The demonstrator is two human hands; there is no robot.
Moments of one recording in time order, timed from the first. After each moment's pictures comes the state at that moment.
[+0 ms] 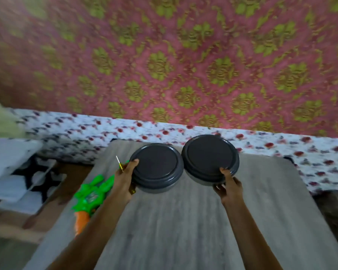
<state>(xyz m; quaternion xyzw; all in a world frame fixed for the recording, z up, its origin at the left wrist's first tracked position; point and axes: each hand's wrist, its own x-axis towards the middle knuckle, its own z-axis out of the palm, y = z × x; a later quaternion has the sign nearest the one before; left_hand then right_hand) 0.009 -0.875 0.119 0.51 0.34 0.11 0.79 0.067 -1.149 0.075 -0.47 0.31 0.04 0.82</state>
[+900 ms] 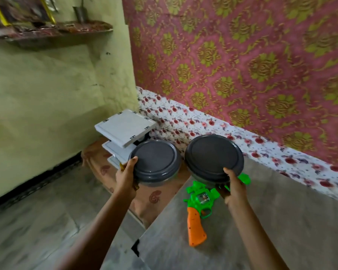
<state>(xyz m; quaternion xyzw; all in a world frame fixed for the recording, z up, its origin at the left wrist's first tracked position) -0.158 -0.557 0.117 0.40 0.46 0.33 0.72 0.015 -0.769 0.100 -0.53 0.21 0.22 0.79</state>
